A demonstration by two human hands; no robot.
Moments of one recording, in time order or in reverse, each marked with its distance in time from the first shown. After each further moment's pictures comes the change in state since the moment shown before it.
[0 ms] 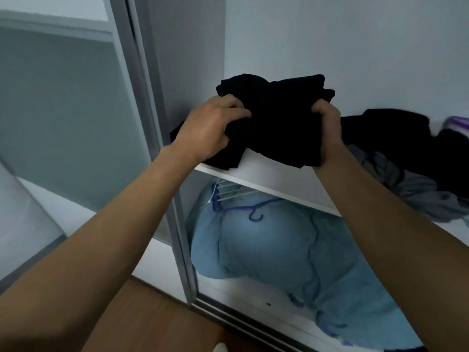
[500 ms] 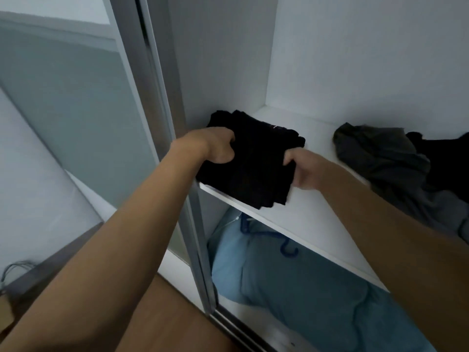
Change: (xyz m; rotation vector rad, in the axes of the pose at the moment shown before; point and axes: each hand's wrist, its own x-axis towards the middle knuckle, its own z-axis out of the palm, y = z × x) left_hand 0.063 -0.136 0.049 0.035 -0.763 -0.703; right_hand 0.185 0.096 -0.003 -0.533 -0.096 0.585
